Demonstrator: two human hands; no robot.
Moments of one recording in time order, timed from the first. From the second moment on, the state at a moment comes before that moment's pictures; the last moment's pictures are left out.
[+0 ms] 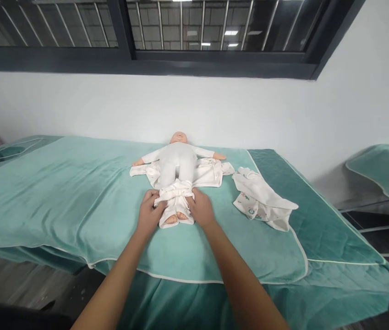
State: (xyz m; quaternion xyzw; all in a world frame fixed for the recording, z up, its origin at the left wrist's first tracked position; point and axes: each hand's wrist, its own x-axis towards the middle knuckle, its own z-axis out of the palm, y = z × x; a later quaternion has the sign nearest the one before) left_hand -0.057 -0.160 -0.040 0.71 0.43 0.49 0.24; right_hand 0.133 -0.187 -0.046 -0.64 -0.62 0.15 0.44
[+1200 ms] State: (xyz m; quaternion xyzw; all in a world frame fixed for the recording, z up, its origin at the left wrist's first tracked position) left_hand -0.062 -0.184 -0.059 0.74 0.46 0.46 0.18; right_hand 0.122 -0.241 -0.040 -0.62 -0.59 0.23 0.47
